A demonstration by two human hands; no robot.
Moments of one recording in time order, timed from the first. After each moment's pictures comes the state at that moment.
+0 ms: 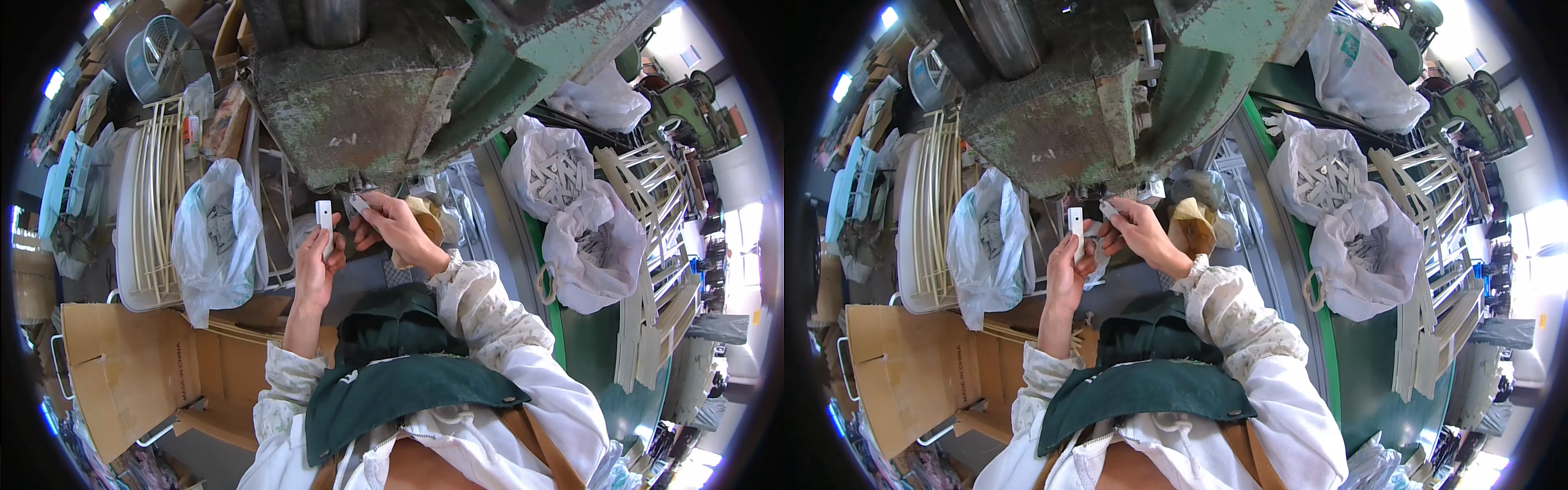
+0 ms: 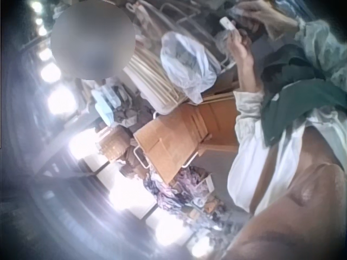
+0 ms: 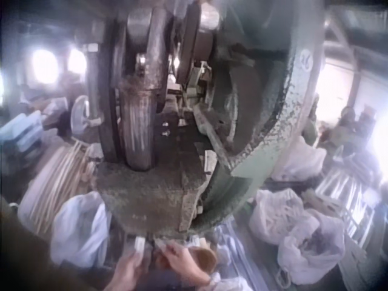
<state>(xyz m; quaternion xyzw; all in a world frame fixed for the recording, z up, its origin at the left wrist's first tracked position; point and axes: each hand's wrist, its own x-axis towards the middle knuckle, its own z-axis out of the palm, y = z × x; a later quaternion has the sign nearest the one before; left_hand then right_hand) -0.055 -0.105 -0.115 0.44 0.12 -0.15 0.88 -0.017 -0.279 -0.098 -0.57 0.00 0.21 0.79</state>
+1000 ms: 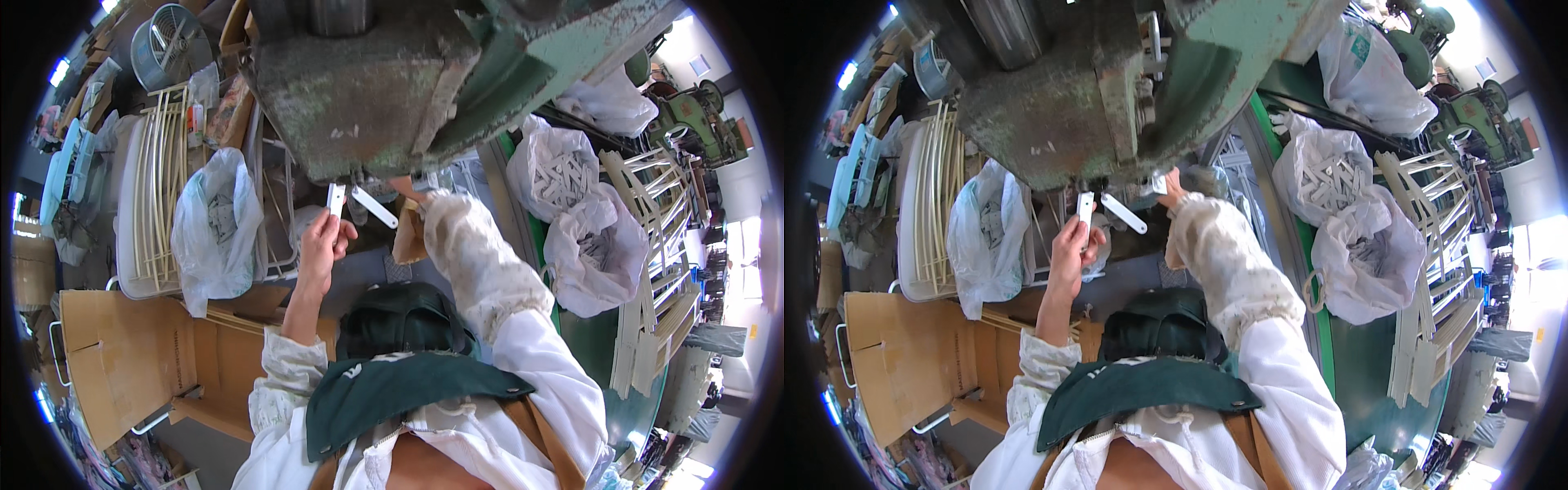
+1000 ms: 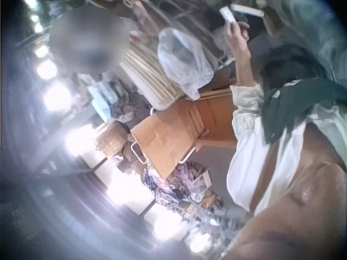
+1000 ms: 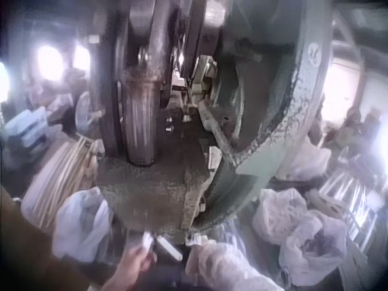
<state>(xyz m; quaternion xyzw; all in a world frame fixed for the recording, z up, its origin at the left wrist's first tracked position) -0.047 -0.114 -0.109 0.59 0.09 -0.16 0.79 0.093 -0.320 -0.210 -0.91 -0.14 -0.06 0.39</state>
